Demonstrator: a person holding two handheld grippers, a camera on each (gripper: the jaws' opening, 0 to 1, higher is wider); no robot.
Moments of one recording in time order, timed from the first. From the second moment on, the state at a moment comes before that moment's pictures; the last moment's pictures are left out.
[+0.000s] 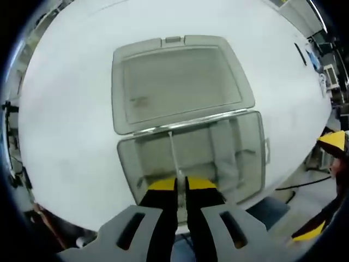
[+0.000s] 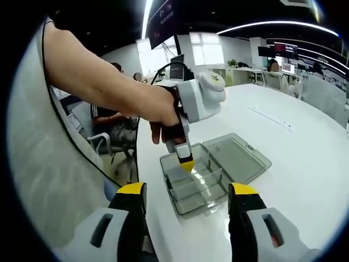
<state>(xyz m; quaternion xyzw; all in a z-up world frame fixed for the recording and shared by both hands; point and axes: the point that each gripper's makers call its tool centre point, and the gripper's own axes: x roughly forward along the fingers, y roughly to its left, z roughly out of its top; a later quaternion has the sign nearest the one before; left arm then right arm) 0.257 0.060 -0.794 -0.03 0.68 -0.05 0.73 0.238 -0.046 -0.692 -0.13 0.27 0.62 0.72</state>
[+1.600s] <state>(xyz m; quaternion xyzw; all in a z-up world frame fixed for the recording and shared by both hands) 0.254 0.063 -0.774 -0.16 0.62 -0.08 0.76 0.228 -0.039 -0.690 -0.13 0.26 0.62 0.73</state>
